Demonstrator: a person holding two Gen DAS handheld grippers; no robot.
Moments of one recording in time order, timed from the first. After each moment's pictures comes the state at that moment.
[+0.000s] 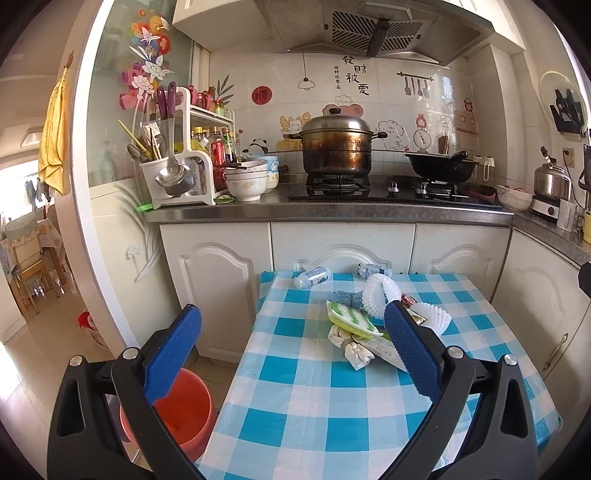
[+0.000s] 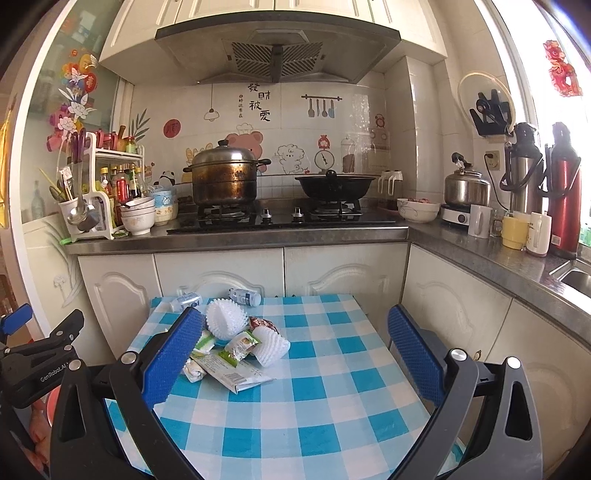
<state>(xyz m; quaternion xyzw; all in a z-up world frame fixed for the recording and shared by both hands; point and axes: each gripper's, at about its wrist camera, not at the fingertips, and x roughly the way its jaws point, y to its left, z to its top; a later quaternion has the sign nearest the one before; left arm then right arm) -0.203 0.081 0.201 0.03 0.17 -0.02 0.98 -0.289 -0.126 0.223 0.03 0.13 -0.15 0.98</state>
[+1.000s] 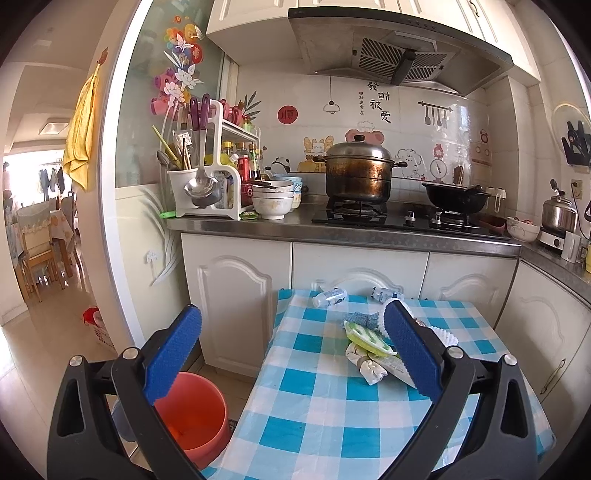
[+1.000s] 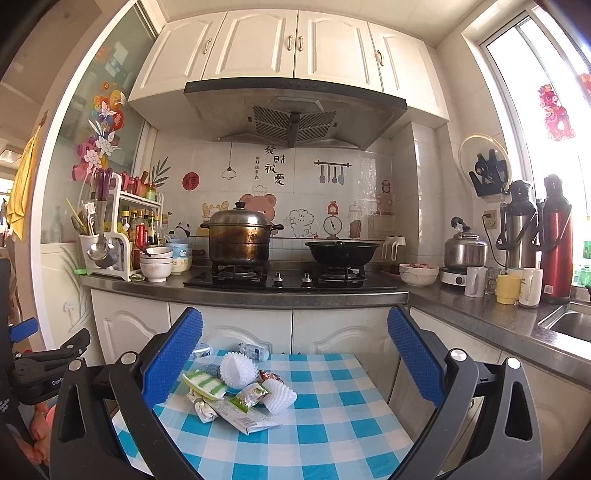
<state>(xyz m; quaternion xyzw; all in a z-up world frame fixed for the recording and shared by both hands) -0.222 0.116 0.216 -0.01 0.14 0.00 0.99 -0.331 -0.095 0.253 -0.01 0.02 -0.14 0.99</state>
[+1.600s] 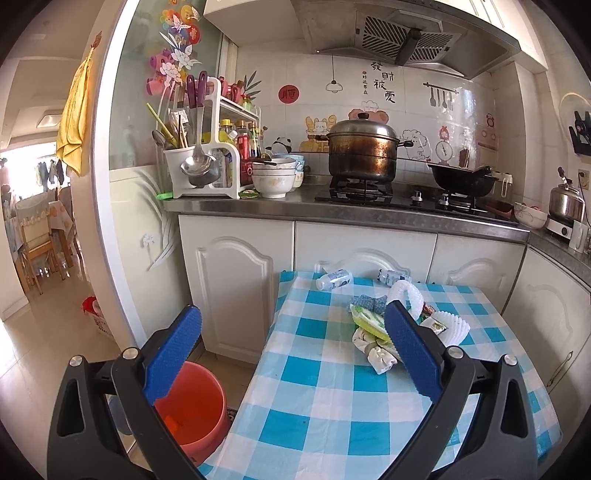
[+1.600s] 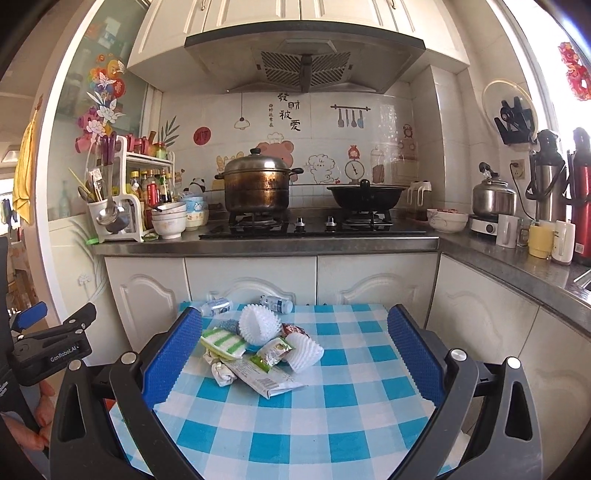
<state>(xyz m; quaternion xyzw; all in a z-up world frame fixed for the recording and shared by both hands) -0.191 0.115 0.191 -0.01 0.17 0.01 0.98 -0.281 -0.108 0.211 0.03 0.12 -0.10 0.99</state>
